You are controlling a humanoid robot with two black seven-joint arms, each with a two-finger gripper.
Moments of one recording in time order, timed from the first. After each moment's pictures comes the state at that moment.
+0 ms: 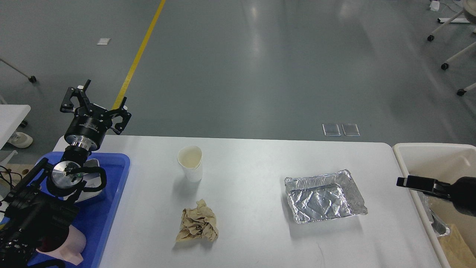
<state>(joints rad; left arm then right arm) -0.59 0.20 -1.21 -0.66 -0.02 -0.43 -0.15 0.37 -1.06 0.63 1.39 -1.26 0.35 0.12</state>
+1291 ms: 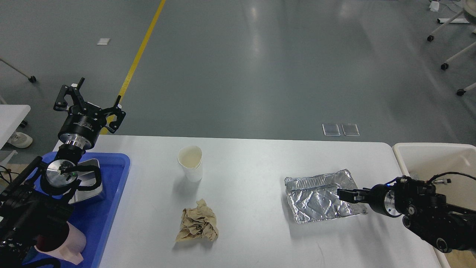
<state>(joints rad) -0.59 0.22 -1.21 -0.66 -0.01 -0.43 -0.15 0.59 -0.51 0.28 0.84 -1.54 0.12 0.14</state>
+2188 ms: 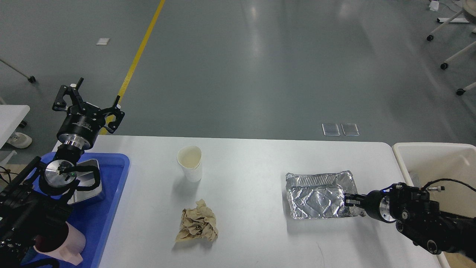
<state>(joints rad) -0.59 0.22 -1.21 -0.66 -0.01 -0.43 -0.15 0.60 -0.48 0.25 0.82 -1.43 0.13 0.14</state>
